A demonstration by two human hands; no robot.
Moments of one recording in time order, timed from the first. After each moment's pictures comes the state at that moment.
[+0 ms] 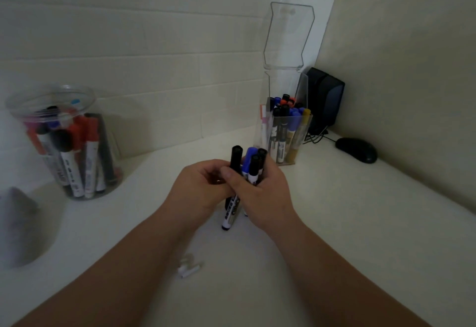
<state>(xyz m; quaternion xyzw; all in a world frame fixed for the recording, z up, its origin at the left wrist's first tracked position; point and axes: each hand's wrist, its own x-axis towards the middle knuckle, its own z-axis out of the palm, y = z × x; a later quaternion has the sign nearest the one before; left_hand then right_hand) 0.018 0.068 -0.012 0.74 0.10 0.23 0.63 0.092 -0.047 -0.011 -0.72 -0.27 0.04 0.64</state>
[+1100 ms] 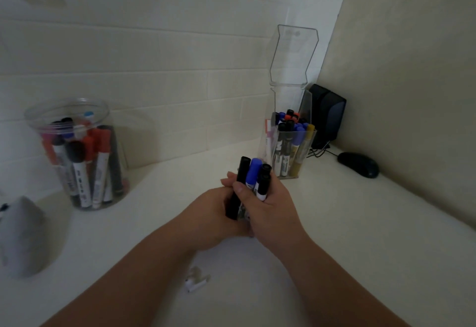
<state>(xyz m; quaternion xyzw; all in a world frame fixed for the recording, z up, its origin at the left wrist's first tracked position) 0.015 0.071 -0.005 0.88 0.06 0.07 0.48 0.084 -0.050 -0.007 -0.69 -0.30 0.12 0.65</state>
